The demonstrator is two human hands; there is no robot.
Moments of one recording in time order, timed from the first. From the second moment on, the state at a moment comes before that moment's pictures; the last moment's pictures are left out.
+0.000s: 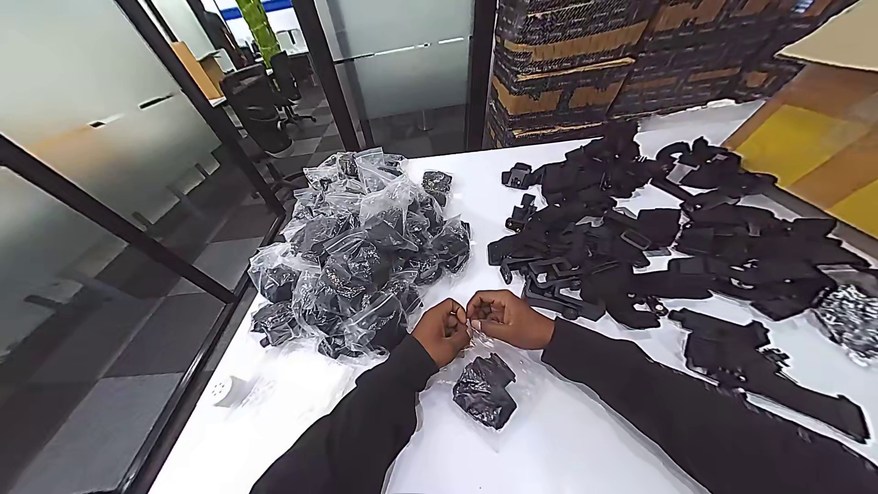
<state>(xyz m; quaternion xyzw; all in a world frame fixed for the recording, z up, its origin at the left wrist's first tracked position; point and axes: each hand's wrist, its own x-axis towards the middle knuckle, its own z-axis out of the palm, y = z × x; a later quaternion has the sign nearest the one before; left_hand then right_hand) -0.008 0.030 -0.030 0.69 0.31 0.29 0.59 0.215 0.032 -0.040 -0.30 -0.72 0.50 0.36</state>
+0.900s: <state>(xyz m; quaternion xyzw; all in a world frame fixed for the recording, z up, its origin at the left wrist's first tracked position) -0.008 0.030 -0.033 0.70 0.32 0.29 0.57 0.215 0.034 -0.040 -0.30 -0.70 0.53 0.37</state>
